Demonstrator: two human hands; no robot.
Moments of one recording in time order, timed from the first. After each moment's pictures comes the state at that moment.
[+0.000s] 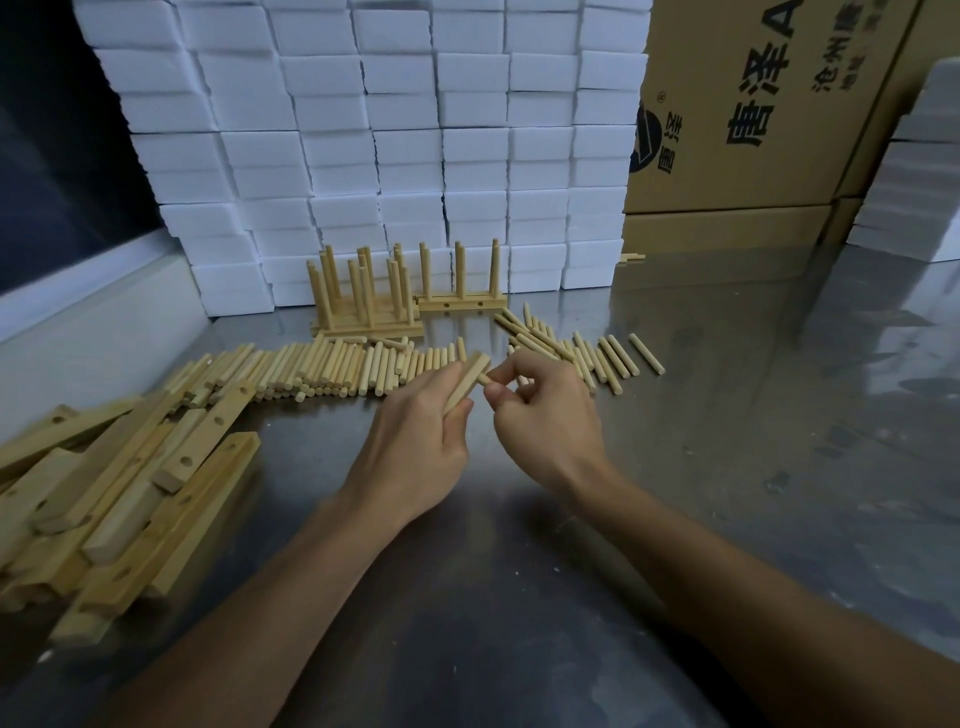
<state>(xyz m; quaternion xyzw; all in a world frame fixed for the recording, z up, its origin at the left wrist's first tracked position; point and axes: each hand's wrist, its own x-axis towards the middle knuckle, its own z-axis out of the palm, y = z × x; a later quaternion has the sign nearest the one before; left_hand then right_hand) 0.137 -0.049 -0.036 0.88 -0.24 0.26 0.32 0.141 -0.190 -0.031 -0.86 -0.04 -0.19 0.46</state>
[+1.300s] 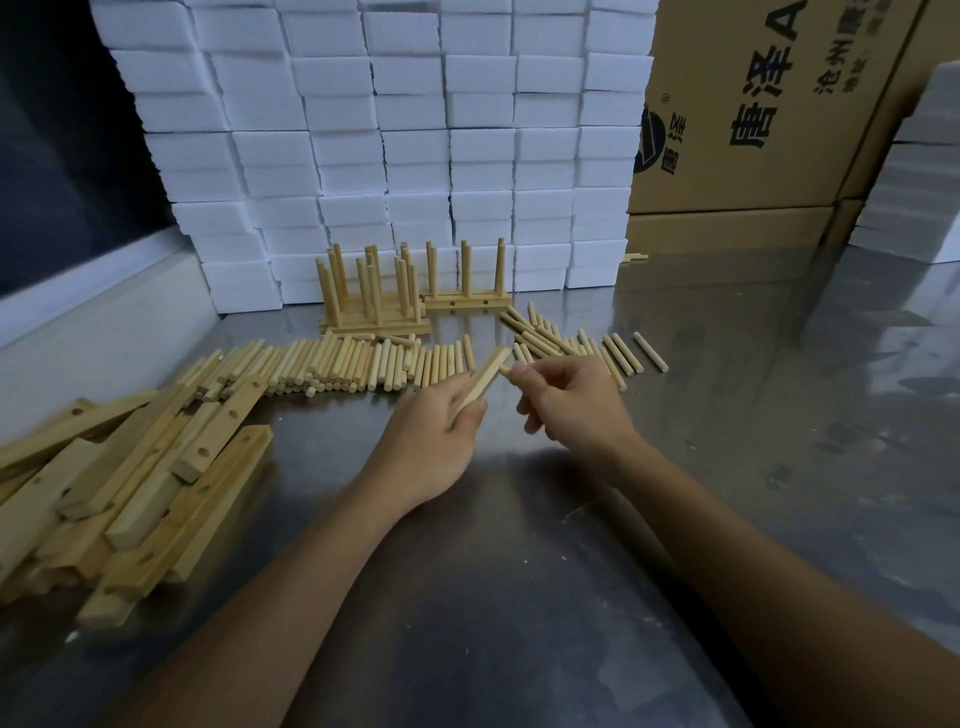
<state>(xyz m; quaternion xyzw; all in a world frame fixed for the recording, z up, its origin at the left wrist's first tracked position) 0.149 -0.047 -0.046 0.89 -0.19 0.17 0.39 0.160 -0.215 -0.036 -0.82 -0.06 -0.12 0.55</state>
